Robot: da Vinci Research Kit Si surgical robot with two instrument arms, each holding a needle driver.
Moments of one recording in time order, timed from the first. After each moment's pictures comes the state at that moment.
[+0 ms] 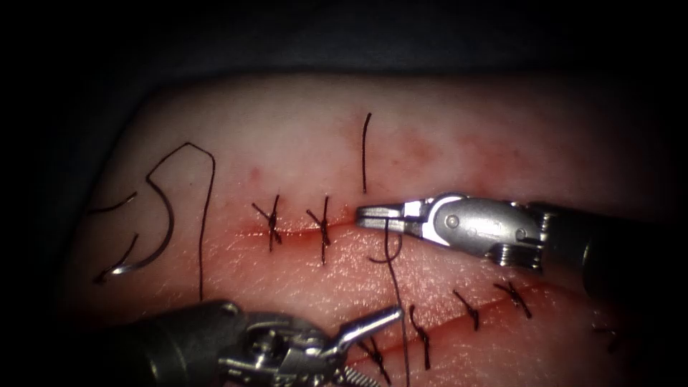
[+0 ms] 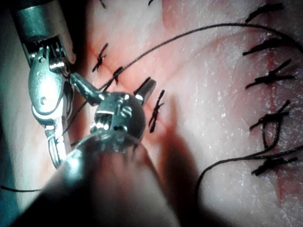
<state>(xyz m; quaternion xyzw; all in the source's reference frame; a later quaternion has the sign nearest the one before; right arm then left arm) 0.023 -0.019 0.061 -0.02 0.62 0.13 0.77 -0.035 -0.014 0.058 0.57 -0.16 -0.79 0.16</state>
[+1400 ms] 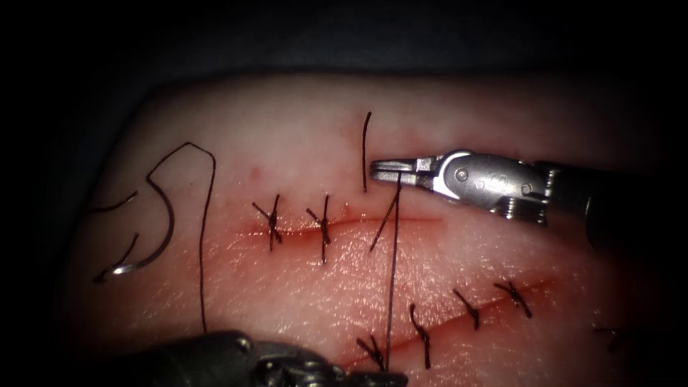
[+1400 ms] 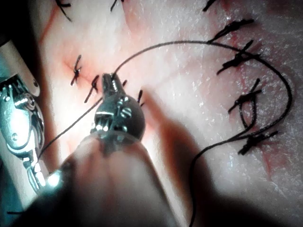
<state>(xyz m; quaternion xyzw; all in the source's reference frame) 0.021 -0.015 0.064 -0.01 0.61 0.17 0.77 -0.033 -0.015 0.057 0.57 -0.20 -0.76 0.22</state>
